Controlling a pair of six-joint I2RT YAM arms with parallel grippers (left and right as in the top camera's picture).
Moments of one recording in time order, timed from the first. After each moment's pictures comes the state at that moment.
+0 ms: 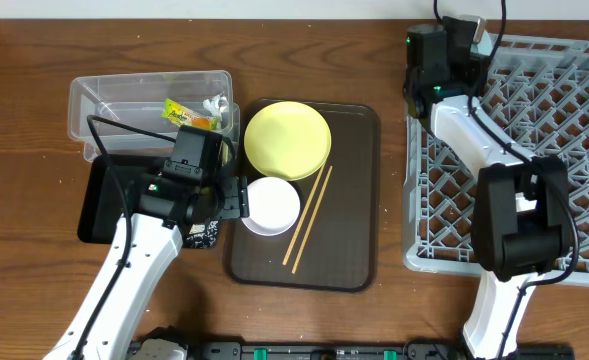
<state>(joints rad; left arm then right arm) -0.26 1.26 1.00 -0.94 0.05 -0.34 0.21 2.09 1.52 -0.11 1.05 0.04</state>
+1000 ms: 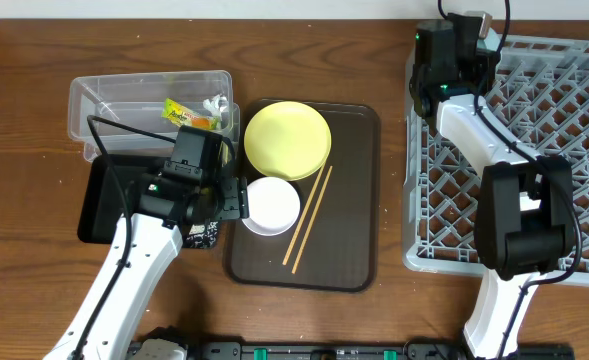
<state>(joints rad) -0.26 1.26 1.00 -0.95 0.05 -0.34 0.18 2.09 1.52 -0.06 1.07 -0.08</state>
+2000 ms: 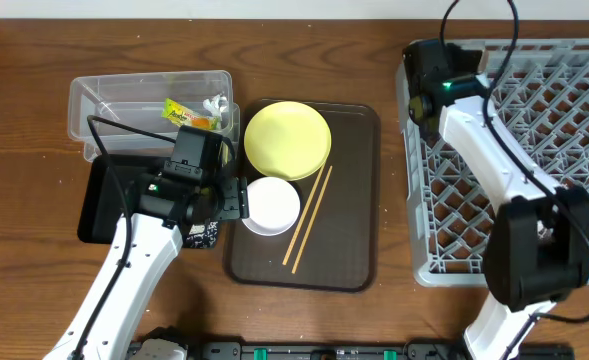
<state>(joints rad) -0.26 1.26 1.00 -0.95 0.05 -0.34 0.24 1.92 1.52 -0.79 0.78 0.36</state>
